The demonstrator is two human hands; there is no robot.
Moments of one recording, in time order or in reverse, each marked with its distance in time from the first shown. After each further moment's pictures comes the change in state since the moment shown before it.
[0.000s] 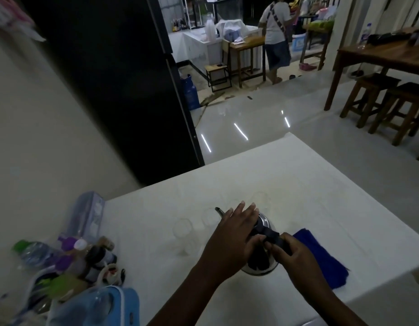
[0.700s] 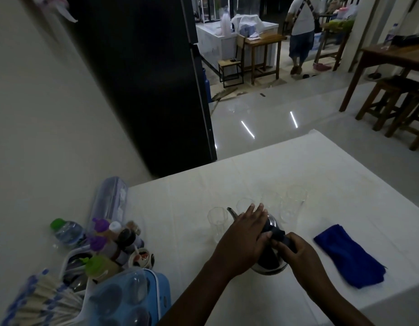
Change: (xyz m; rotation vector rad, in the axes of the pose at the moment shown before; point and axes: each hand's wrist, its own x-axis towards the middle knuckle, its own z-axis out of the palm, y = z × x) left_hand -0.066 -0.072 -0.011 -0.149 -0.020 -0.079; right_hand -0.008 -0.008 0.101 -0.162 0.019 0.019
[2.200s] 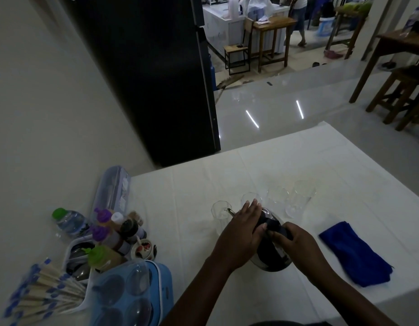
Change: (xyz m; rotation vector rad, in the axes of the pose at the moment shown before) left_hand 0.001 -0.027 0.015 -0.146 0.000 -0.183; right_hand 0.025 -0.013 0.009 -0.160 -0.098 0.018
